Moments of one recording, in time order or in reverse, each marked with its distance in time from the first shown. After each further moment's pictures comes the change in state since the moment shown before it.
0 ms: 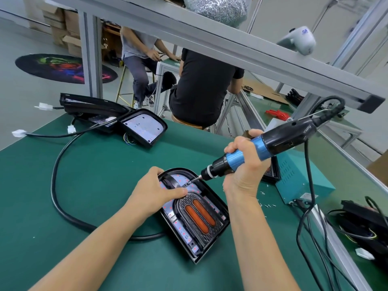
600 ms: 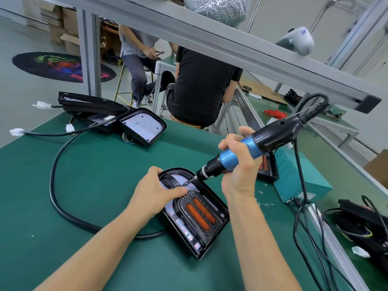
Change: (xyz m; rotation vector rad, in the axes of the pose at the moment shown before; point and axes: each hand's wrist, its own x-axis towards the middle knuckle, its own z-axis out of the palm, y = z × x) left_hand -0.002 -0.002 0.007 -0.037 0.041 -0.014; right_hand -0.001 -0.001 -0.004 -0.080 -0.133 0.070
